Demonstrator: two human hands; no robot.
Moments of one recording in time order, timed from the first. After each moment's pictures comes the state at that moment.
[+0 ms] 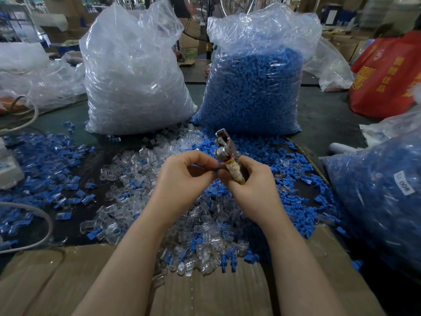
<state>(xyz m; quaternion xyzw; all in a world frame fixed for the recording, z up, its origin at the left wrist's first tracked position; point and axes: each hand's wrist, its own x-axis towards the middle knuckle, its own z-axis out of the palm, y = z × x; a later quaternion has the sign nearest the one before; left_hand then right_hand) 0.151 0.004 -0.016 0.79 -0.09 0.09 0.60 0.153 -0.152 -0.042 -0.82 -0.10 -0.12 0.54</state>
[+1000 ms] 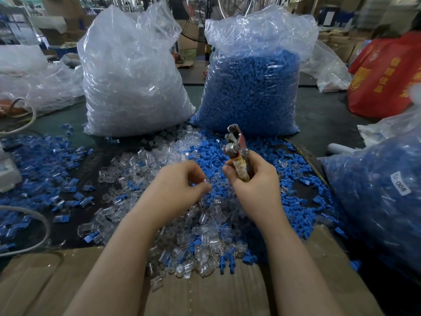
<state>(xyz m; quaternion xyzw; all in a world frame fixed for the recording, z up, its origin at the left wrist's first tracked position) 0.156 0.020 -0.017 0.93 -0.08 0.02 0.35 0.150 -0.149 -0.037 -0.81 -0.04 -0.20 0.55</state>
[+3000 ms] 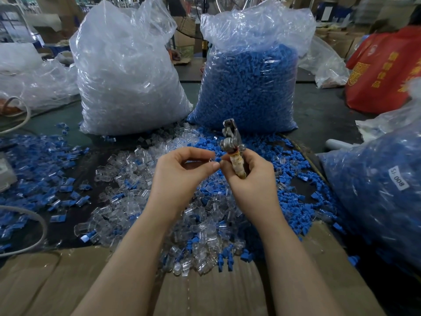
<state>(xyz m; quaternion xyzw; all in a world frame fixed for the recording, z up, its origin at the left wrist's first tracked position) 0.147 -0.005 -0.009 0.74 -0.03 0.07 0.67 0.146 -0.148 -0.035 -0.78 -0.05 -0.19 0.59</state>
